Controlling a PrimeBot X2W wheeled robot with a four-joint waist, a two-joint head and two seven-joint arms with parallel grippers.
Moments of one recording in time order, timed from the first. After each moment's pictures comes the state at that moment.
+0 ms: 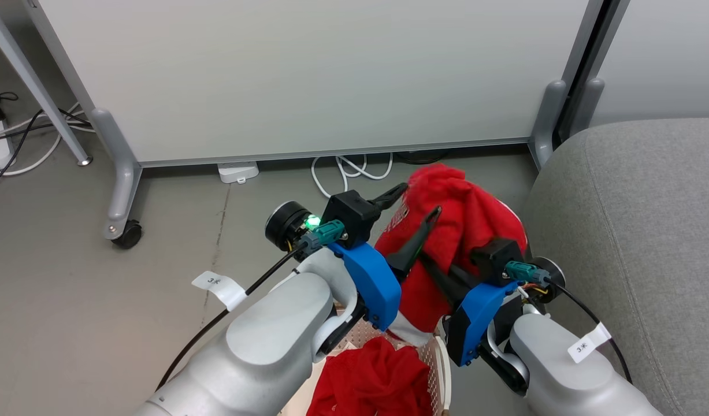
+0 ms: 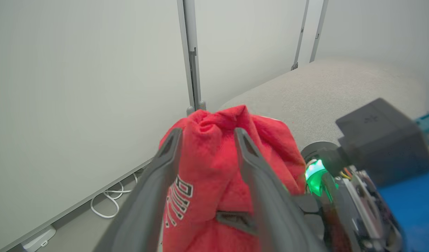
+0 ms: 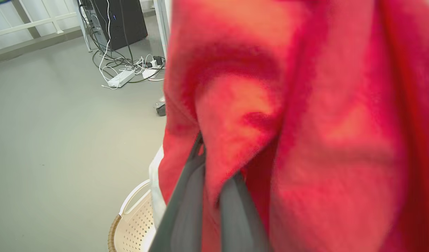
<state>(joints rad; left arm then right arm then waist) -0.77 0.08 -1.03 0.67 -0.72 -0.11 -0.18 -0.63 -0.15 0.75 0.85 0.51 0.13 -0.25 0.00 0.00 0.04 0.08</state>
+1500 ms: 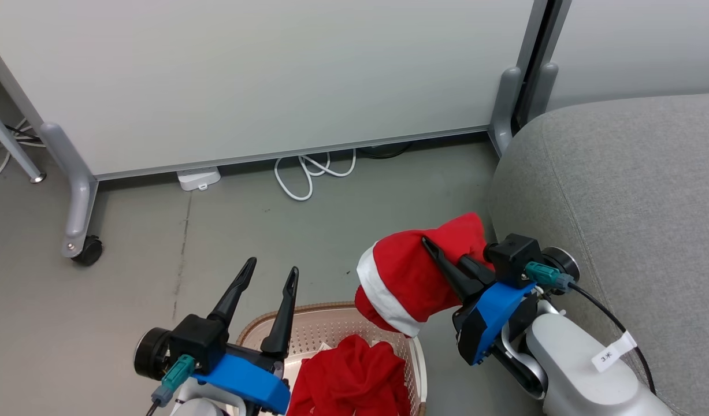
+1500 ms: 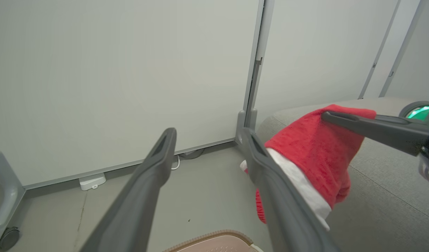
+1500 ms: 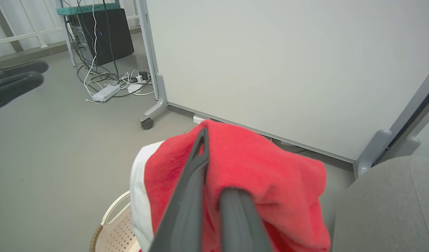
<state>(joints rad) -0.18 0.19 -0.44 0.28 -0.35 -0.07 -0.26 -0.56 -0.21 0.66 0.63 0.43 0.13 -0.21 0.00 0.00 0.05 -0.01</state>
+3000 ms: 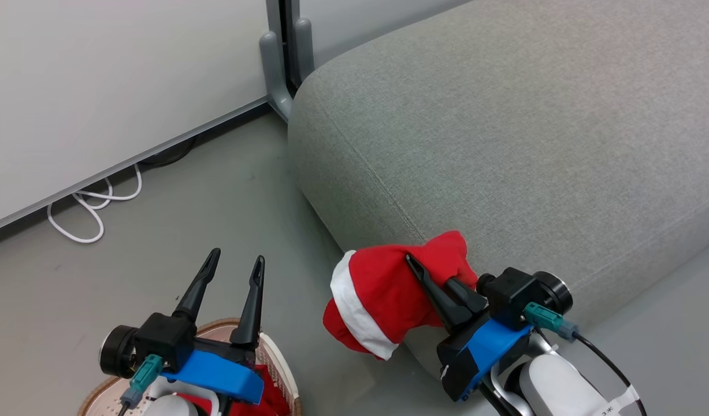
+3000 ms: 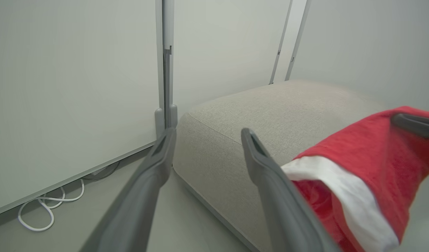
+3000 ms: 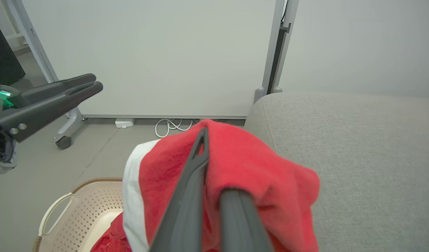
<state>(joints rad) -0.13 0.16 -0.26 0.25 -0.24 -0.13 -0.26 -0.31 -0.13 0.48 0.27 0.24 0.13 -0.11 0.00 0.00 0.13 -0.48</state>
